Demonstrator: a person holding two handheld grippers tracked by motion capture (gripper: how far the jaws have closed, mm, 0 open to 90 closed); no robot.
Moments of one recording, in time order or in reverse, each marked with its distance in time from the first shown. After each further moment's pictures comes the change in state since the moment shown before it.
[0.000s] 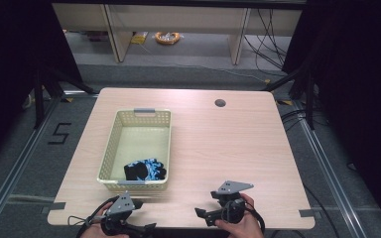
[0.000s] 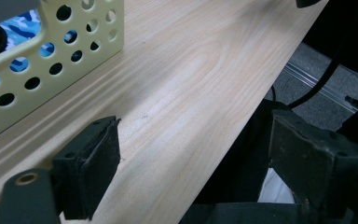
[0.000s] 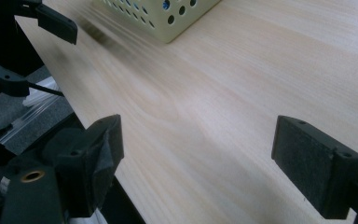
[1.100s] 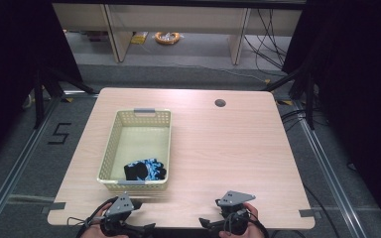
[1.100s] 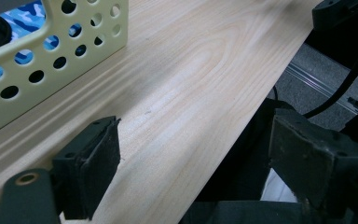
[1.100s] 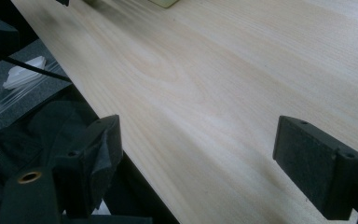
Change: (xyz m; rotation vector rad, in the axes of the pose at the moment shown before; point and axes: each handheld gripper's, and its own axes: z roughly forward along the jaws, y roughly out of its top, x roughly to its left) left arm 0.004 -0.002 0.000 0.018 0.020 0.034; right arm 0.006 -0.021 -0.006 0.038 -0.066 -0.067
